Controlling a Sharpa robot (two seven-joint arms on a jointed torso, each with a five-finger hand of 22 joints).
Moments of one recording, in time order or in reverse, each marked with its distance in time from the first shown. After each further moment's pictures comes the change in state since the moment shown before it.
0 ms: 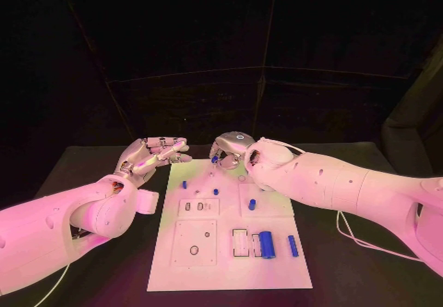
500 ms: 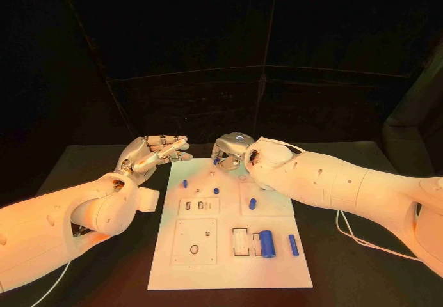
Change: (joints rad) left arm 0.004 0.001 0.000 -0.004 0.000 0.004 -0.001; left_hand -0.004 0.005 -0.003 -0.003 0.000 0.000 0.000 -0.004 0.000 0.000 0.000 -0.005 0.000 0.000 0.000 -0.004 0.001 0.000 0.000 0.000 -0.004 -0.001; right arm -0.001 0.009 0.000 -0.012 -0.031 0.048 -0.019; right_hand -0.004 -0.004 0.003 0.003 0.000 0.000 0.000 0.000 0.000 0.000 0.000 0.000 0.000 0.000 0.000 0.000 -0.001 0.000 -0.002 0.002 0.000 0.000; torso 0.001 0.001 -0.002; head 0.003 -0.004
